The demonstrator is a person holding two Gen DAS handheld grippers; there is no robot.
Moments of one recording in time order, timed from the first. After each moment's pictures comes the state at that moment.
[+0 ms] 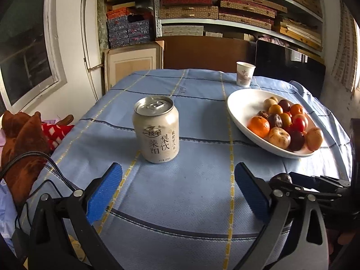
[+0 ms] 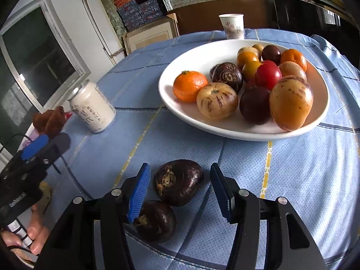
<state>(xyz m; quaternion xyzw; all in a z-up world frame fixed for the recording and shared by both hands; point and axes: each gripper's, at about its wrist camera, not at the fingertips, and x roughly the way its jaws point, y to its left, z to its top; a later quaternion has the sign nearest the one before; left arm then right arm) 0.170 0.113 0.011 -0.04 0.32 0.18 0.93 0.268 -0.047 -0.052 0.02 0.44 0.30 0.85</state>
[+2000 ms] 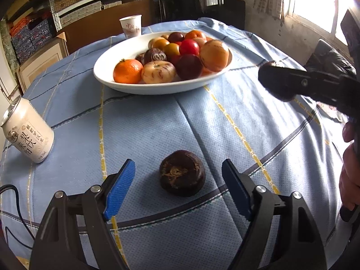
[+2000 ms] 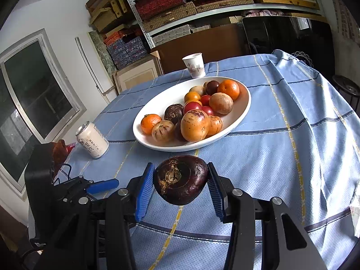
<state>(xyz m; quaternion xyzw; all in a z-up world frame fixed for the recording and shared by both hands) 0.218 -0.003 -0.051 0.07 0.45 -0.08 0.89 0.243 -0.158 -0.018 0.09 0.35 0.27 0.89</state>
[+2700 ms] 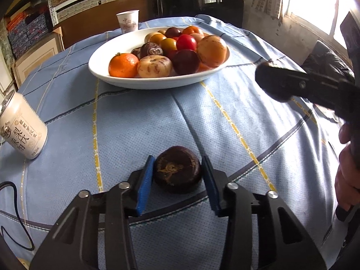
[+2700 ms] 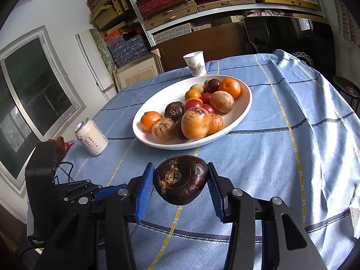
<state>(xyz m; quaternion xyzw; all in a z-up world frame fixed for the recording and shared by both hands) 0.216 0.000 -0.053 0.05 0.46 -0.10 0.88 0.243 -0.155 -0.021 0.08 0.36 0.27 0.89</state>
